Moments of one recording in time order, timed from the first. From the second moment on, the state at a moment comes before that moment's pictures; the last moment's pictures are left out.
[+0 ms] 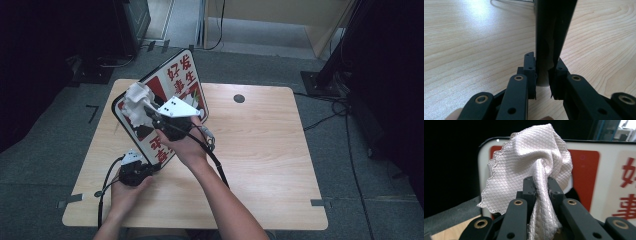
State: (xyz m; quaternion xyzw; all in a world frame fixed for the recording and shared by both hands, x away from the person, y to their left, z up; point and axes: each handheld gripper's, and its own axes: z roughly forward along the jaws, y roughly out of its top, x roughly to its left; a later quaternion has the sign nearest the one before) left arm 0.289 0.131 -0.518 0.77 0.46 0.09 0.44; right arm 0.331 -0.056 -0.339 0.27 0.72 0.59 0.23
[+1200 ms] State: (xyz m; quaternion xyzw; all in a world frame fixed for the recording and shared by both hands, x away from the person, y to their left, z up) left arm 0.289 0.131 -0.518 0.77 0.46 0.09 0.43; right arm 0.331 -0.045 -0.342 0.25 0.72 0.61 0.21
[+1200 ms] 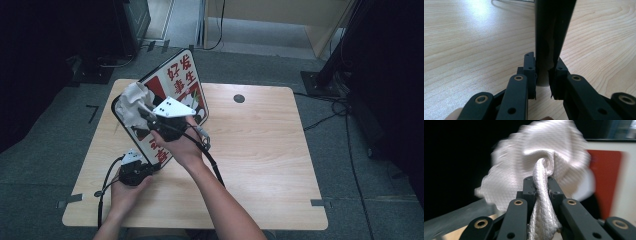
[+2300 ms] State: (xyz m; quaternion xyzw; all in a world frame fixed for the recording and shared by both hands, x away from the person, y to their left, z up) left arm 0.289 0.131 -0.518 0.77 0.46 0.09 0.43; right arm 0.340 -0.050 -0.360 0.28 0.70 0.62 0.21
